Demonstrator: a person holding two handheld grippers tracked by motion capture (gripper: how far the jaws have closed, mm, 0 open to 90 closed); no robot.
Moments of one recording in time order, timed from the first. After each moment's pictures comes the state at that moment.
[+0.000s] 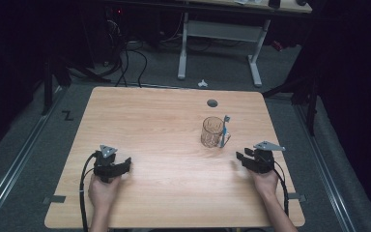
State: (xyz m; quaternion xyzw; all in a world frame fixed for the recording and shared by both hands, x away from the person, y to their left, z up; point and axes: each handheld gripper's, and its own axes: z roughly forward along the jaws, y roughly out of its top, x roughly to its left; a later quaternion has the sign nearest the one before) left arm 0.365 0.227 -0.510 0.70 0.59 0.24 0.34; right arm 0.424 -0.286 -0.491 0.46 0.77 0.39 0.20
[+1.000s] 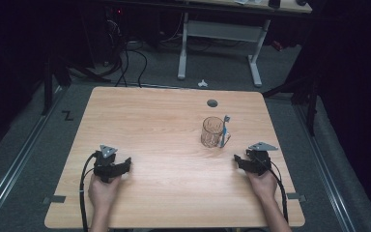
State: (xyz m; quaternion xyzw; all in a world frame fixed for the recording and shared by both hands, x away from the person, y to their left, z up) left arm 0.364 0.226 -0.510 0.70 0.59 0.24 0.34; right arm 0.429 -0.279 -0.503 0.47 0.79 0.34 0.21
